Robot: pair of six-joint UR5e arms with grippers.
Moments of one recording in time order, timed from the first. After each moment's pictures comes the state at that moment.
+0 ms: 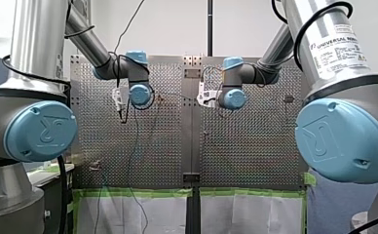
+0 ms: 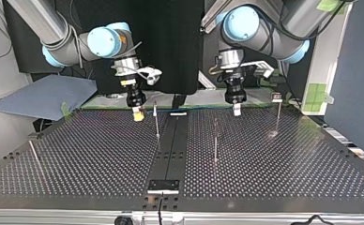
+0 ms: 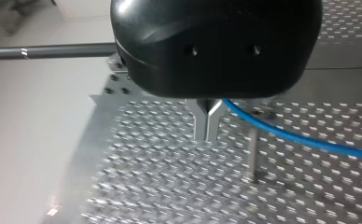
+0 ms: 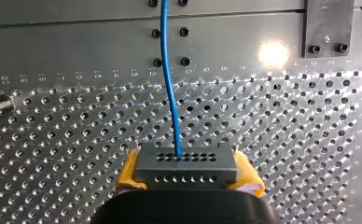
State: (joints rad) left arm -0.38 -1.67 -2.05 -2.36 -2.07 -1.64; right arm 2.16 -1.17 1.69 -0.60 1.57 1.62
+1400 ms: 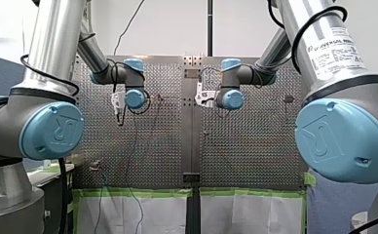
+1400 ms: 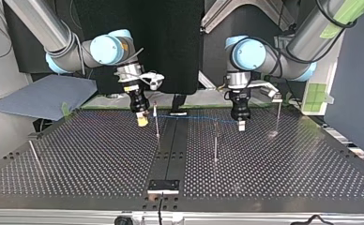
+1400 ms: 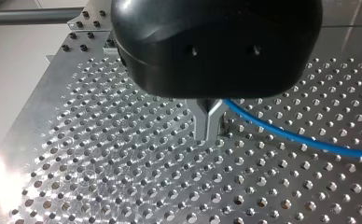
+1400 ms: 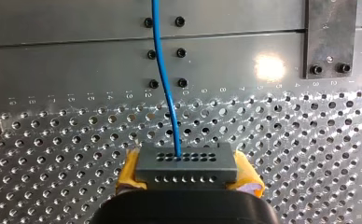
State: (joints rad) left arm -0.25 -1.78 -1.95 -2.41 -1.91 -1.66; right arm 2.16 -1.12 1.63 -0.59 1.53 1.62
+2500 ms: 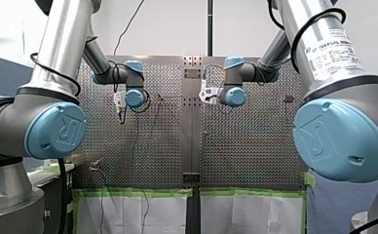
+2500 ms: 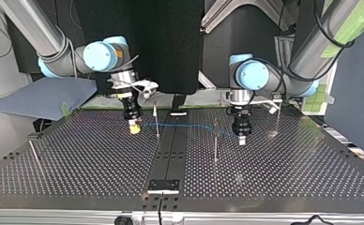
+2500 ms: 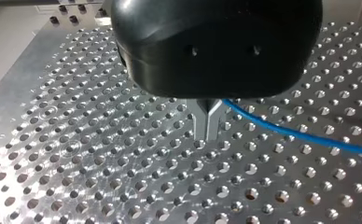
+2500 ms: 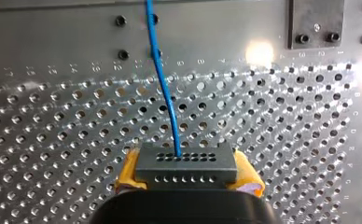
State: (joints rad) left arm -0.19 -1.86 -1.82 -2.46 -1.82 -1.67; right arm 2.13 -1.12 1.58 -0.58 1.54 1.62
